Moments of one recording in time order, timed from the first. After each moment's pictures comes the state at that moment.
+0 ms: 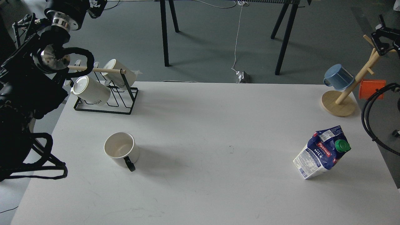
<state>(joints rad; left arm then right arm) -1.13 0.22 -0.77 -0.27 -0.01 -0.49 -0.34 0.64 -0.59 1.16 0.73 0.33 0.49 0.07</state>
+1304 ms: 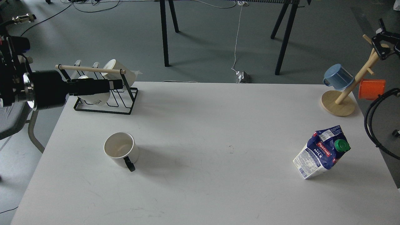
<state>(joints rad) -0.93 1.12 -0.29 -1.54 1.40 -0.36 -0.29 0.58 -0.63 1.19 0.80 0.32 0.49 0.07</state>
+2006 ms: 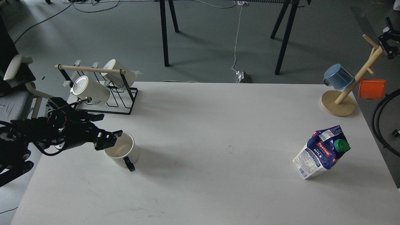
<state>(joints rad) -0.67 0.87 -0.29 -1.25 2.00 -0.08 -0.23 0.57 -0.67 1.19 0.80 0.32 0.49 0.07</state>
